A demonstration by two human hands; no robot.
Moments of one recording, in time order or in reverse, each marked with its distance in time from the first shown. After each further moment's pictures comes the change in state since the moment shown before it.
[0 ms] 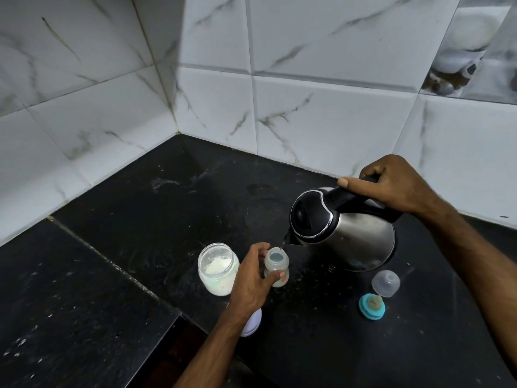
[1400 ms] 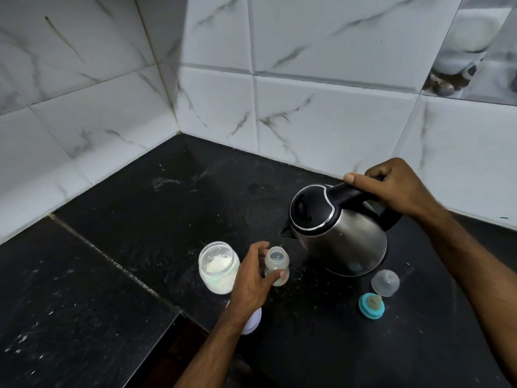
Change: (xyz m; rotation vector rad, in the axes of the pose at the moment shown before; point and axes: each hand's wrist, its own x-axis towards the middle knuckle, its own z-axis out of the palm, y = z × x) left_hand -0.003 0.004 -0.001 -0.020 0.012 -0.014; right_hand -0.005 0.007 0.006 0.139 0.057 0.061
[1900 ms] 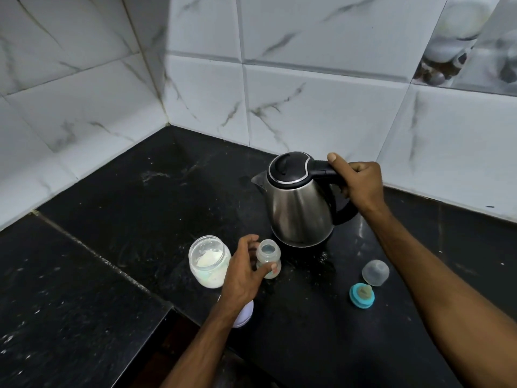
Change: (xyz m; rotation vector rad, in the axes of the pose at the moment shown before) left_hand -0.002 0.005 0.001 -0.051 -0.002 -0.012; right_hand 0.016 0.022 0.060 0.393 0.352 0.210
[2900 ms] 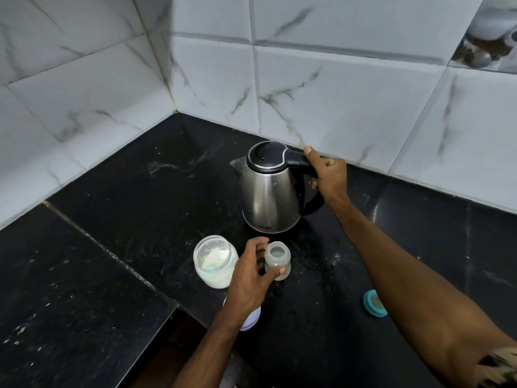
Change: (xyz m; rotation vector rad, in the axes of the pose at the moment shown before) left_hand 0.000 0.002 0.000 0.000 -0.007 -0.061; right_hand 0.036 0.038 0.090 0.207 -0.035 0.104
